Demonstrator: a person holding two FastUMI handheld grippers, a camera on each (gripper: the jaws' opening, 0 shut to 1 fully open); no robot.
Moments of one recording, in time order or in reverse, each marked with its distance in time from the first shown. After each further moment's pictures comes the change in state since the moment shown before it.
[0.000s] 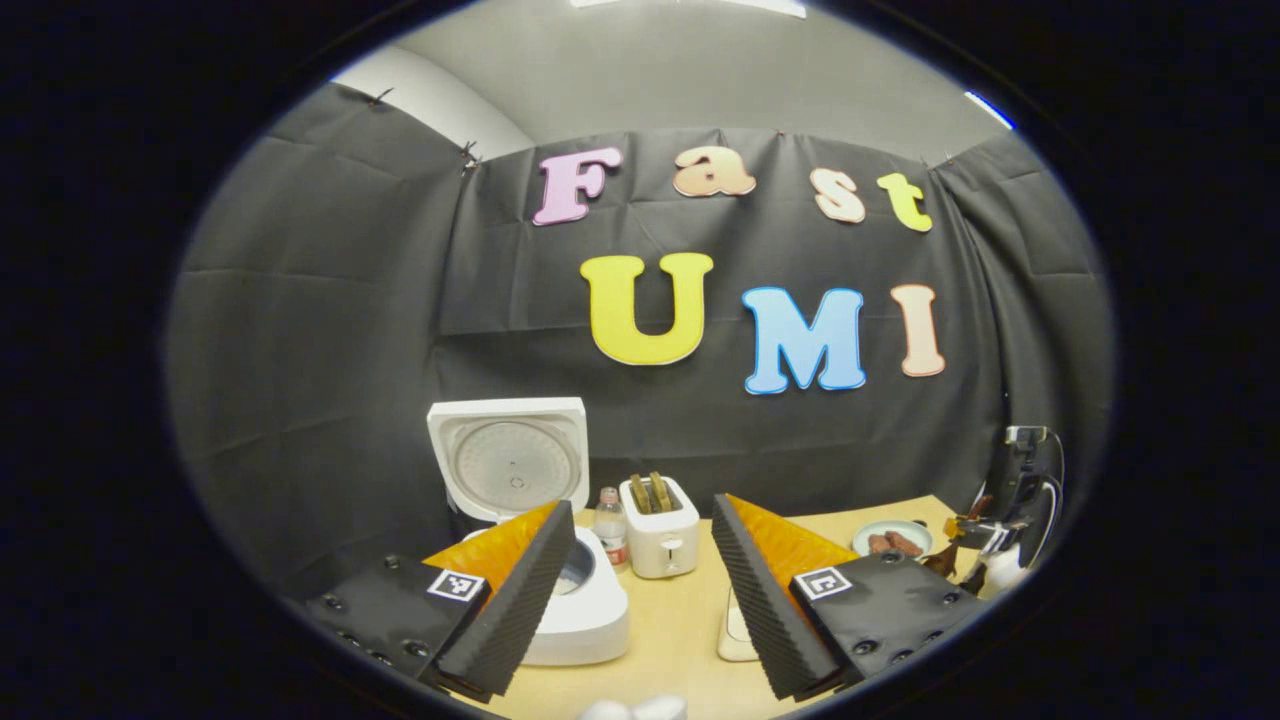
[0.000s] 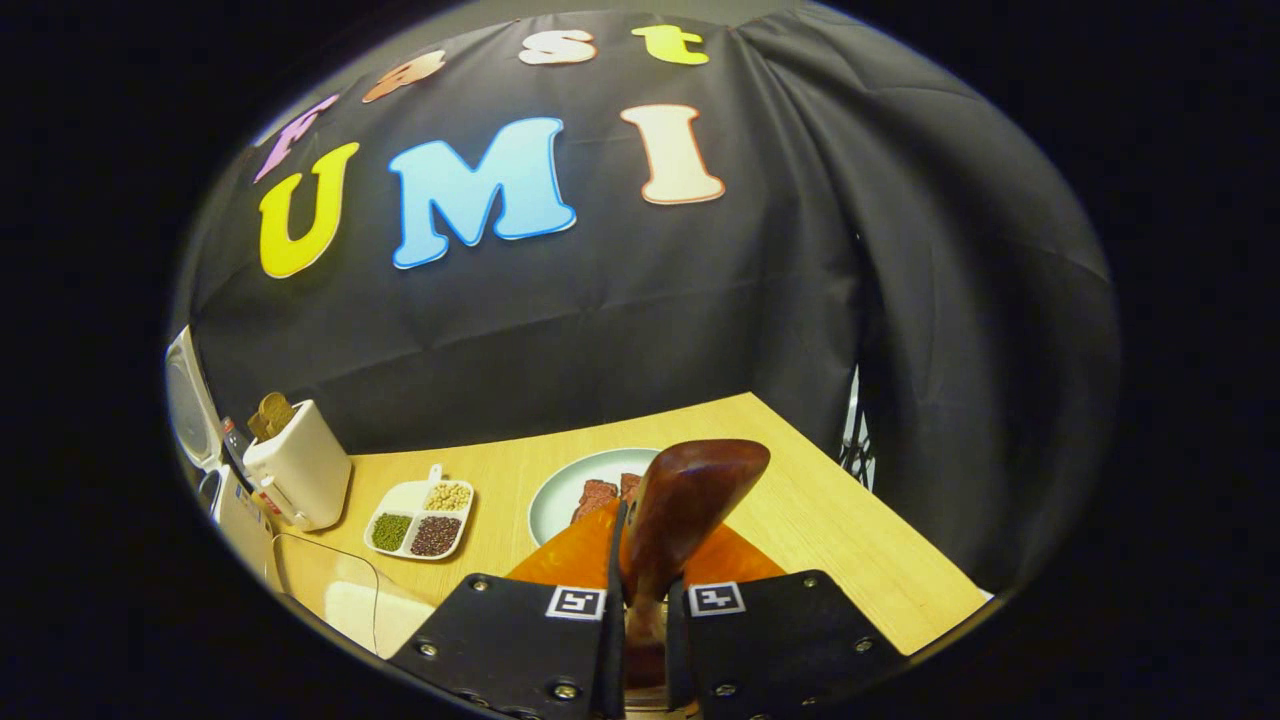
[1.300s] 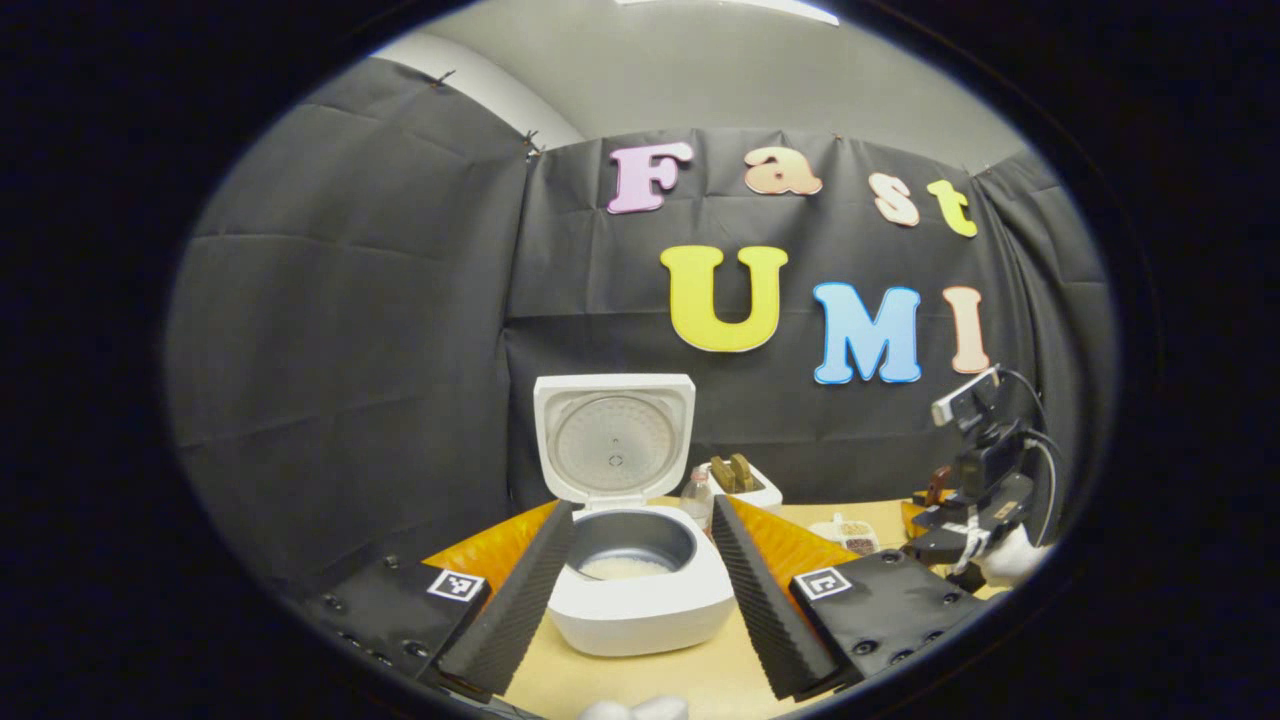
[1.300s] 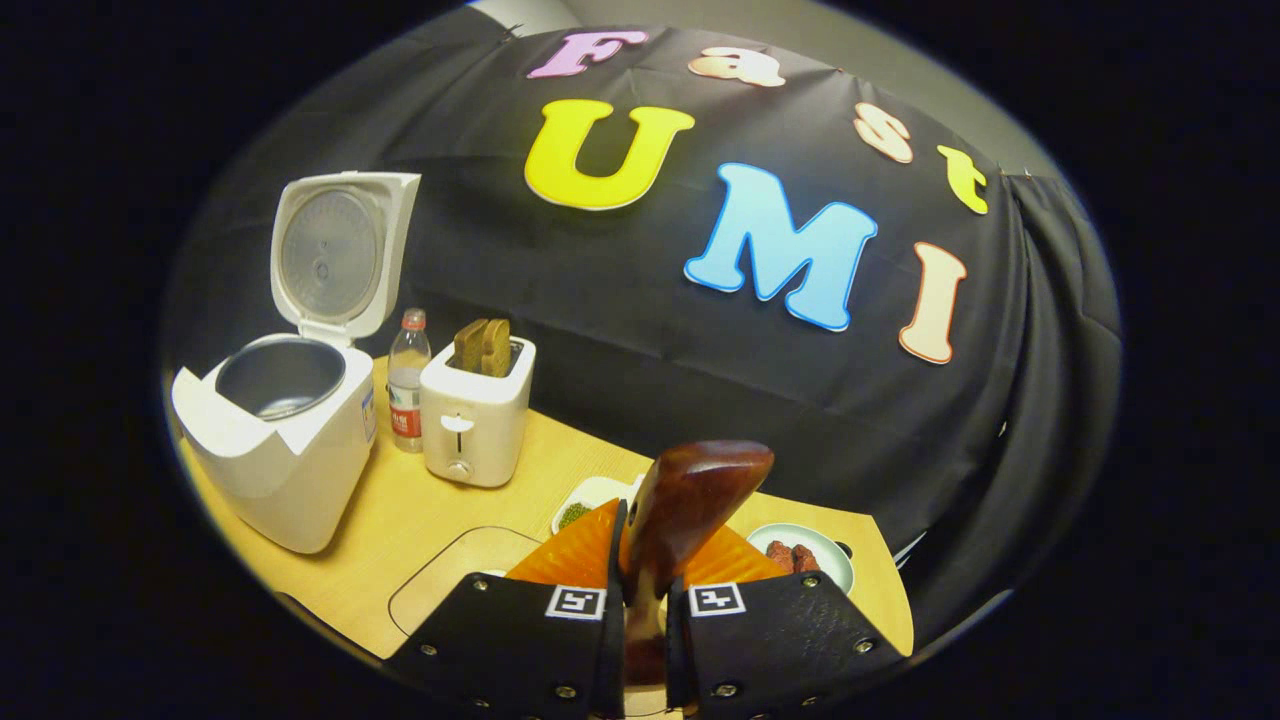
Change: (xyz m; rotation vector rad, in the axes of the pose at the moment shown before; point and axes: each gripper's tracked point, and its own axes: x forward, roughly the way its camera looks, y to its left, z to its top) left arm -0.025 0.133 -0.048 -0.047 0.036 0.104; right arm -0.070 0.266 -0.017 -0.554 -0.058 0.252
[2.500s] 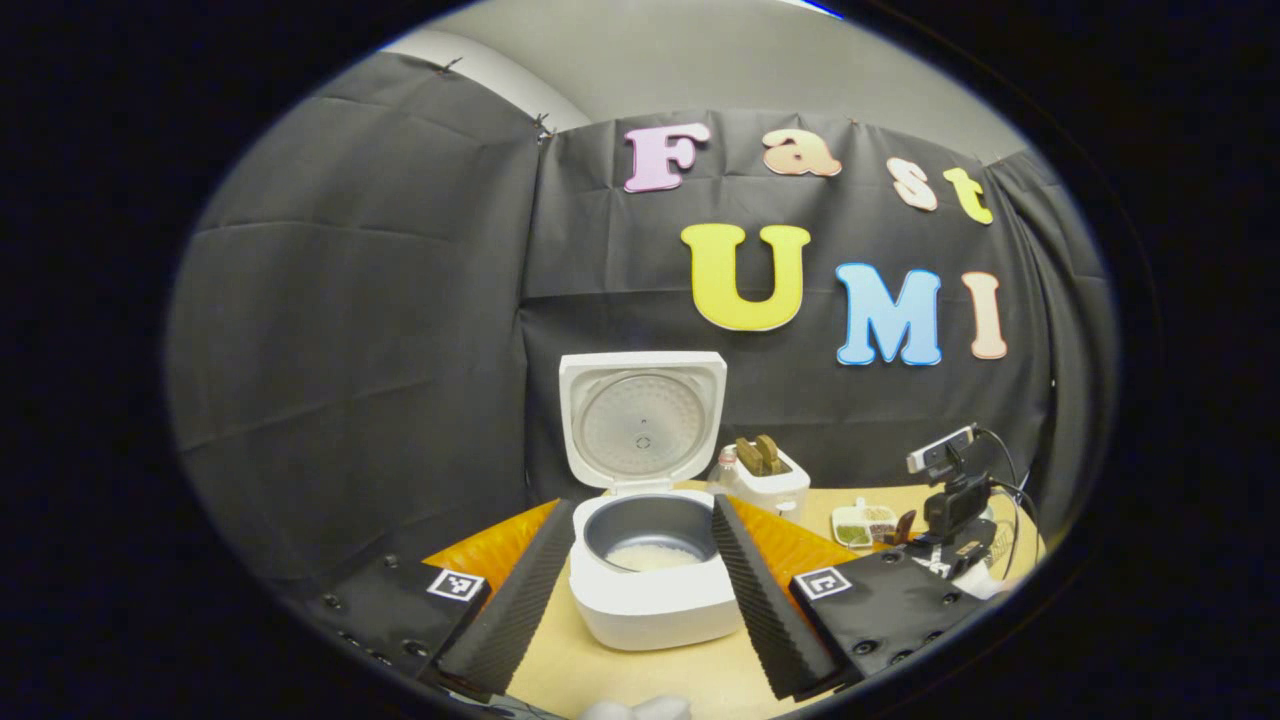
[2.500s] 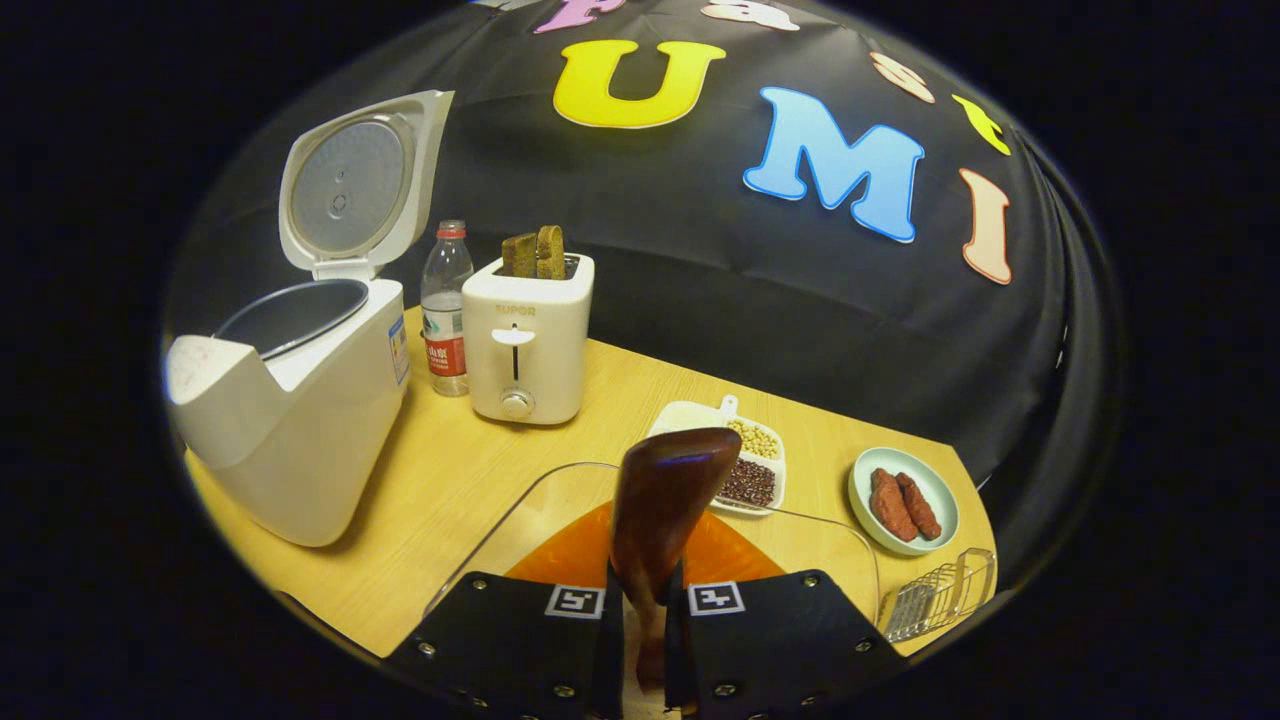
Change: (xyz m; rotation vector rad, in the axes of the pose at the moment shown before) left arm 0.014 0.036 -0.009 0.016 0.055 0.034; right arm 0.023 0.086 -0.053 0.204 0.151 0.152
